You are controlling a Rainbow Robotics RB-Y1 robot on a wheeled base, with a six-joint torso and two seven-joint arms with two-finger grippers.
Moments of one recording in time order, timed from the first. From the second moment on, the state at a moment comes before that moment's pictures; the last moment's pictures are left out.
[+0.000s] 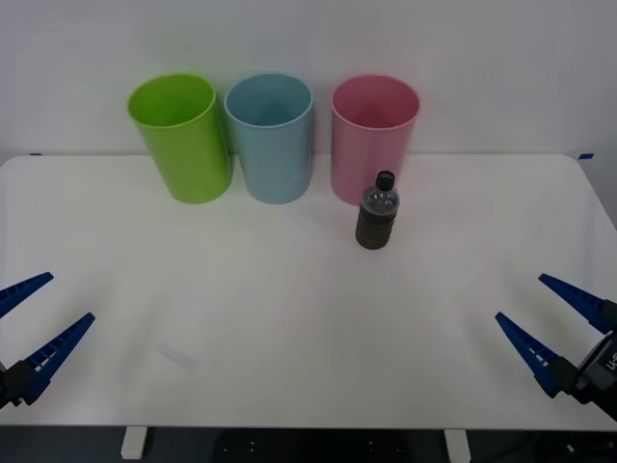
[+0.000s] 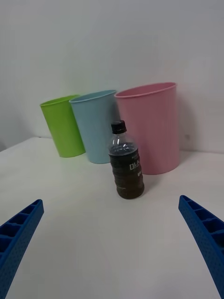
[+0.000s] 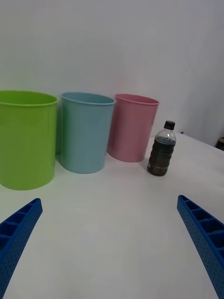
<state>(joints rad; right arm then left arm) 0.36 -0.37 -0.36 -1.67 0.94 -1.09 0.10 0.35 0.40 0.52 -1.66 -0.96 -1.22 0.00</state>
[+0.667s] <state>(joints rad) 0.33 -0.37 -0.14 -1.67 0.94 -0.73 0.34 0.35 0.40 0.52 -1.66 -0.96 -1.22 0.00</state>
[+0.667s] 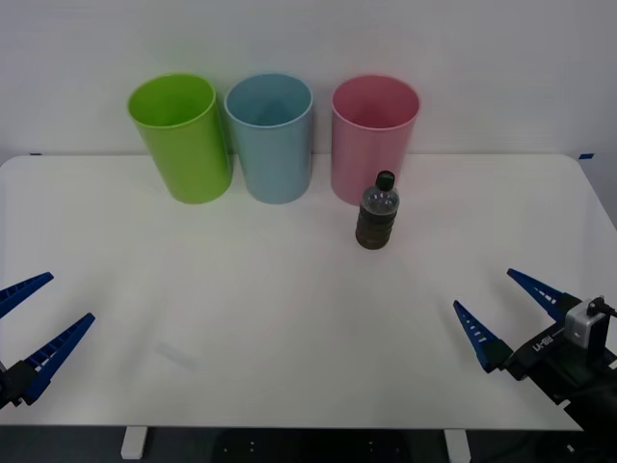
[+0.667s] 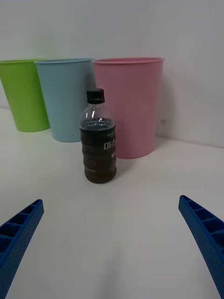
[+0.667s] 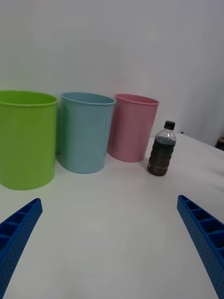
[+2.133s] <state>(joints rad) -0.05 -0.14 -0.09 -1.33 1.05 -0.58 0.42 0.35 0.40 0.52 -1.66 -0.96 -1.22 0.00</state>
